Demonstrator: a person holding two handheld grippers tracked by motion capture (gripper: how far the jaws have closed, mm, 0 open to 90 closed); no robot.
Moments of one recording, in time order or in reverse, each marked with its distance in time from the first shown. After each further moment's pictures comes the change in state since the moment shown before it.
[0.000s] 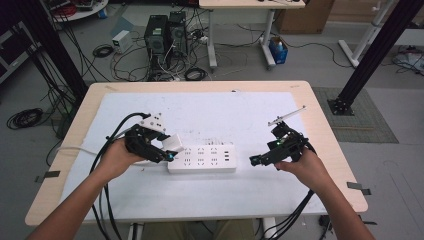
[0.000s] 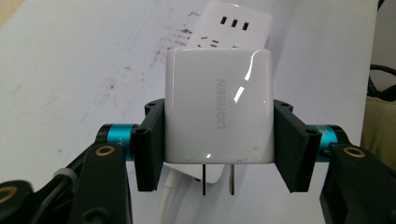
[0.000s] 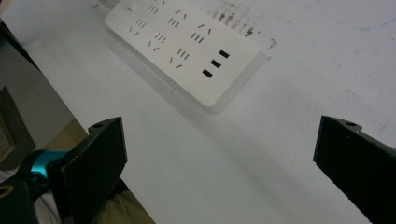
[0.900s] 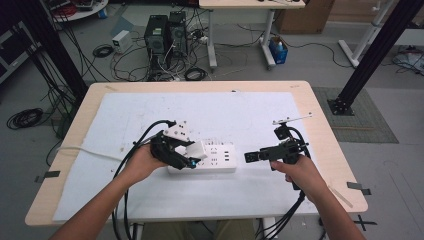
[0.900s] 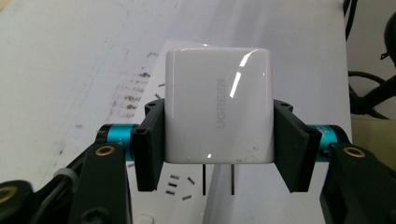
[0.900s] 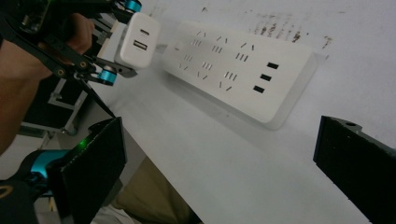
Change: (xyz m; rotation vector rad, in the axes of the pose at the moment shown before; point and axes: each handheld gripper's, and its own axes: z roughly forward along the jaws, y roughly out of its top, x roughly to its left) left arm -0.022 0.023 0.048 -0.083 -0.085 0.103; right arm -0.003 -0.011 0.008 -0.115 0.220 0.257
